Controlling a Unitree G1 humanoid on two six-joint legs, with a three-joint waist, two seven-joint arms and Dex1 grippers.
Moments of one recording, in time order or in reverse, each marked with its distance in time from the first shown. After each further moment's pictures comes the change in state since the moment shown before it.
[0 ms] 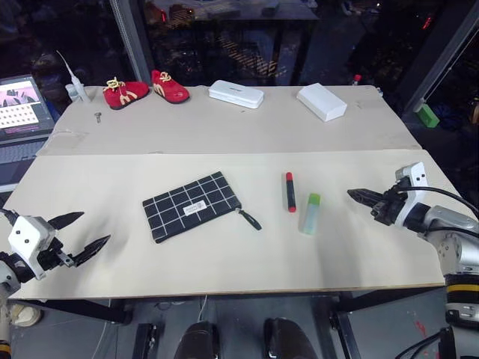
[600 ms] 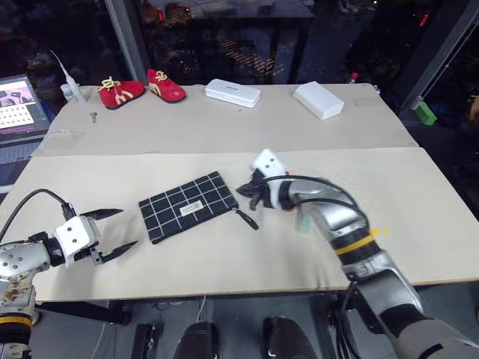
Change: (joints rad) left arm -0.182 0.039 -0.233 0.205 0.175 -0.340 -0.028; right arm -0.424 0.471 0.533 0.074 -0.299 0.135 -0.257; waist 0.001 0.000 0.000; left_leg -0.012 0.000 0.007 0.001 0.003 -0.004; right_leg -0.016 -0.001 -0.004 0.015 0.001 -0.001
